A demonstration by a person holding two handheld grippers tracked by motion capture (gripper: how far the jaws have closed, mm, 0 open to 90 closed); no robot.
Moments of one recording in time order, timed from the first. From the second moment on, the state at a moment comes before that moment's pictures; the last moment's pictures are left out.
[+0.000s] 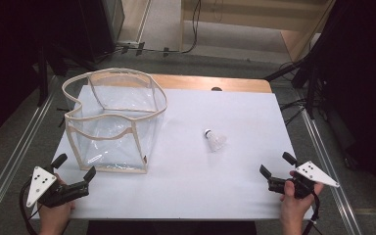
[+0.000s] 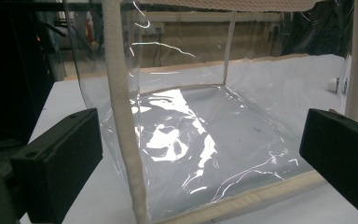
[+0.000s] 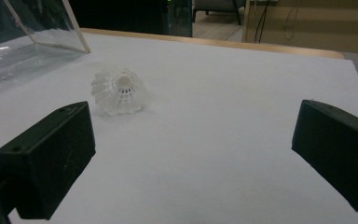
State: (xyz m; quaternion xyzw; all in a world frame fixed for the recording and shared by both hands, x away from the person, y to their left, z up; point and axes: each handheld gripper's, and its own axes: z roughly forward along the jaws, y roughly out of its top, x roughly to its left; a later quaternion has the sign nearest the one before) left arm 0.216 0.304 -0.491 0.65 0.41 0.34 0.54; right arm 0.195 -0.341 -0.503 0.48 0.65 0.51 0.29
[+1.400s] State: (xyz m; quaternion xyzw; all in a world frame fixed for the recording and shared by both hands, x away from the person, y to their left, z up) left arm 0.218 0.301 -0.491 0.67 0.41 0.34 0.52; right arm 0.238 -0.284 -0.454 0.43 0.73 0.47 0.26
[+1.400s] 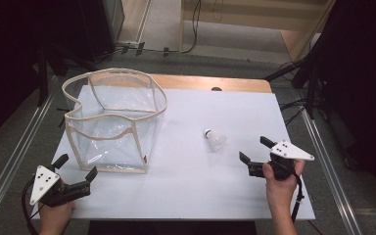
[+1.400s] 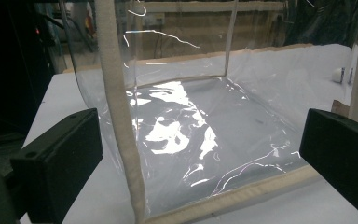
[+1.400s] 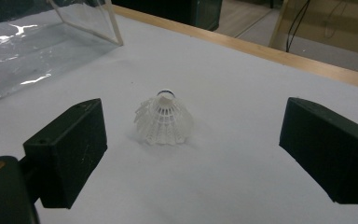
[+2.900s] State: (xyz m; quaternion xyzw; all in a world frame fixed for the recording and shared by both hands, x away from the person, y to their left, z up) left arm 0.219 0.301 -0.491 0.67 0.41 0.34 0.52; right arm 0.346 -0.250 -0.496 0.47 0.81 0.32 0.16
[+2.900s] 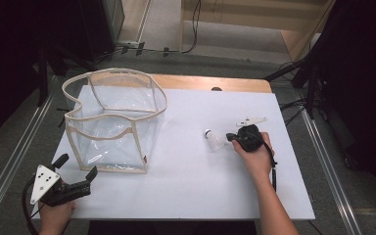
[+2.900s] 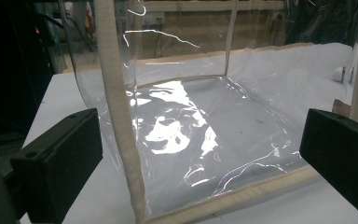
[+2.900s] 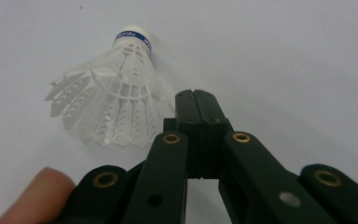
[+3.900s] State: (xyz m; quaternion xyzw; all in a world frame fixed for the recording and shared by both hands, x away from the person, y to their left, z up) left arm 0.219 0.300 -0.491 0.67 0.41 0.34 0.52; right arm 0.332 -0.192 -0.492 0.38 0.85 0.35 0.13
